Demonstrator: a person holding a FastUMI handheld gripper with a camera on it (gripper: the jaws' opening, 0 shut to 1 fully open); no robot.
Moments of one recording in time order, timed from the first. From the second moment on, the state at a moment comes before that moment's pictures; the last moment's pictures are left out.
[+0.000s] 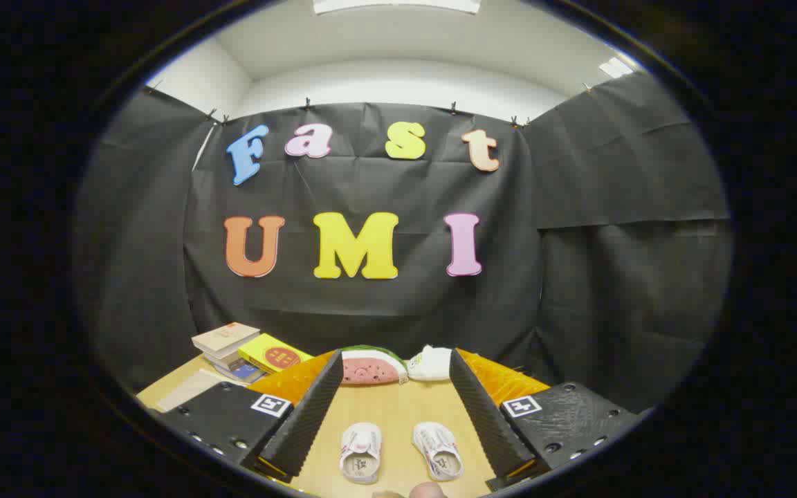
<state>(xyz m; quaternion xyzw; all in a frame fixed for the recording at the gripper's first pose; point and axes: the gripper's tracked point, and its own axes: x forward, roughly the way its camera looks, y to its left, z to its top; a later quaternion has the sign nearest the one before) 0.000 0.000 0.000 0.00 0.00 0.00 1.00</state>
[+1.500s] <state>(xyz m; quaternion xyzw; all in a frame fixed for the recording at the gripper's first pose) 0.008 0.093 -0.067 0.03 0.09 0.13 0.99</state>
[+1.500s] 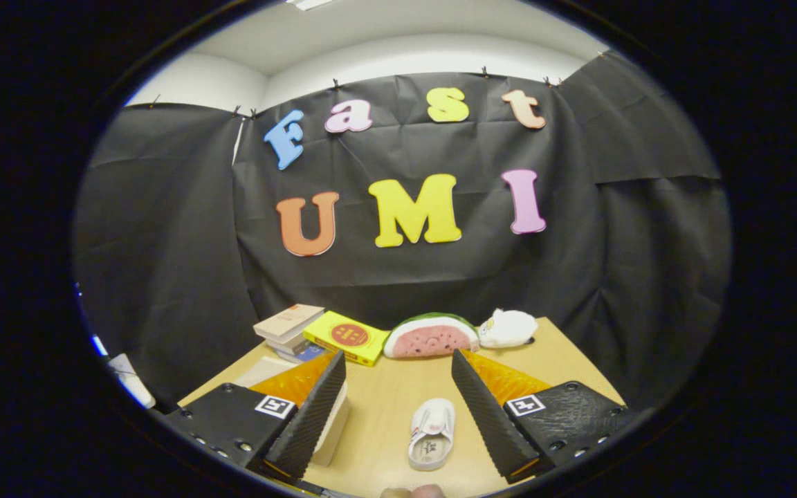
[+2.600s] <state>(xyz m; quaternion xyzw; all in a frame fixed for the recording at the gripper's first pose) 0.015 0.236 -0.271 0.18 0.39 0.33 0.84</state>
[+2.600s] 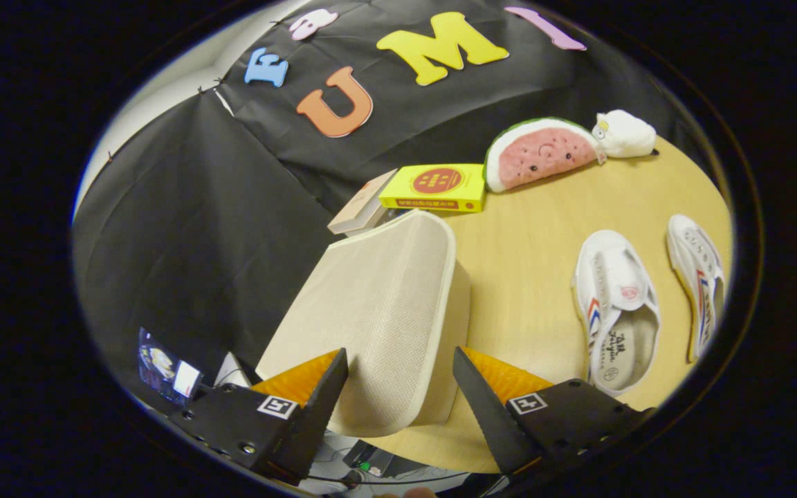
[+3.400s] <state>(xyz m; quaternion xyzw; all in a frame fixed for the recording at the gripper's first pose) 0.028 0.231 -0.236 0.30 0.43 0.35 0.77</state>
